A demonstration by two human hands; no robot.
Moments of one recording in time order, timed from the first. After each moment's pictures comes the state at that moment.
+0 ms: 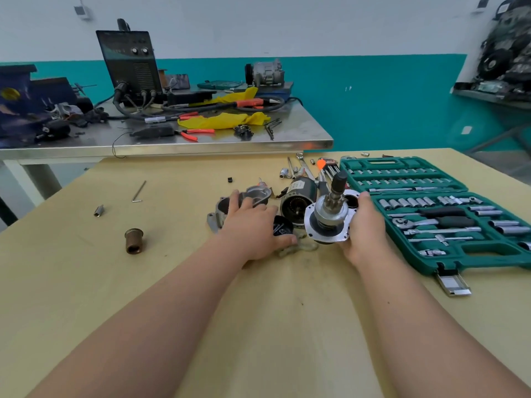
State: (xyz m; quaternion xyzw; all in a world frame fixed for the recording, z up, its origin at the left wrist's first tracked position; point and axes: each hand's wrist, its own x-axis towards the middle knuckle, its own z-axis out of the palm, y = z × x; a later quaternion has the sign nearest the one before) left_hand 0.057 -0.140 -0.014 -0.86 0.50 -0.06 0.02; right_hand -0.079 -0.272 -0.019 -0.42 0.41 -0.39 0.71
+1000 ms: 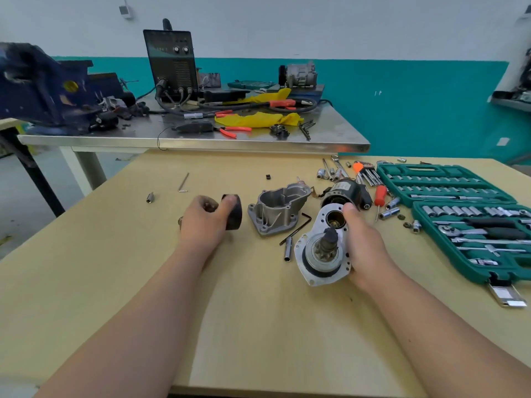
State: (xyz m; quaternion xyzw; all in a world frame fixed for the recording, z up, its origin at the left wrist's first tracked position) left_hand 0.131 -0.023 -0.029 -0.82 0.12 0.02 -0.56; right_hand -0.055 -0.193 -0.027 -0.58 0.37 -0.25 0.68
